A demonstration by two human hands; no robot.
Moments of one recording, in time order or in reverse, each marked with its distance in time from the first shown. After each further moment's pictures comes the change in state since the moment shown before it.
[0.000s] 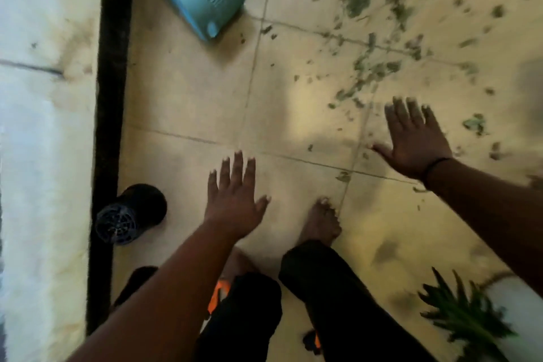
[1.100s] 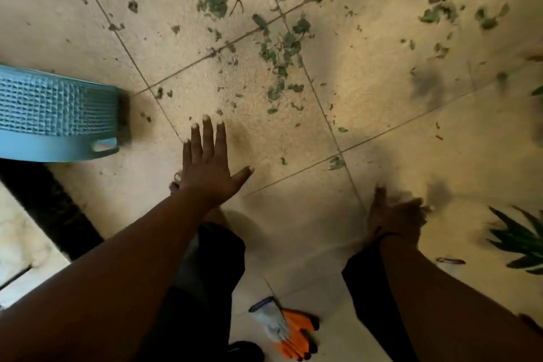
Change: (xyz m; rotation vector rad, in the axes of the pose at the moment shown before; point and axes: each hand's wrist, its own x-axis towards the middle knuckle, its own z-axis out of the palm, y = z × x) left_hand 0.179 0.033 -0.072 0.488 0.085 0.348; right_hand -0.072 -0.139 0.171 1.314 -0.245 1.467
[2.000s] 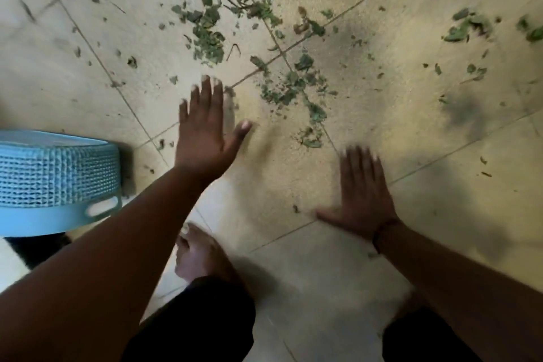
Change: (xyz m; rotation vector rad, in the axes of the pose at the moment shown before) left_hand 0.109 0.010 -0.071 -0.082 0.372 0.151; right_hand 0.046 -0.115 0.045 -0.463 0.211 -1.333
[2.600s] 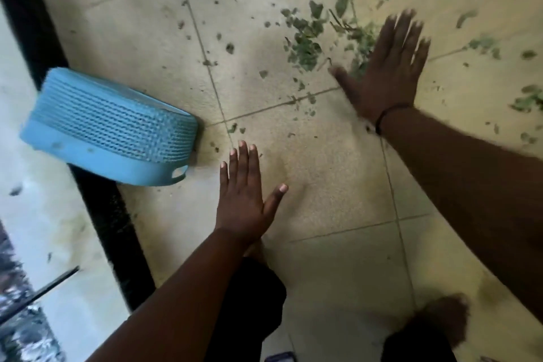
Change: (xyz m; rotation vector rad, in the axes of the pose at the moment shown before) left_hand -0.126 -0.037 -0.003 -0.160 -0.001 -0.232; right_hand 0.208 -0.090 -0.169 -0.006 0.132 0.184
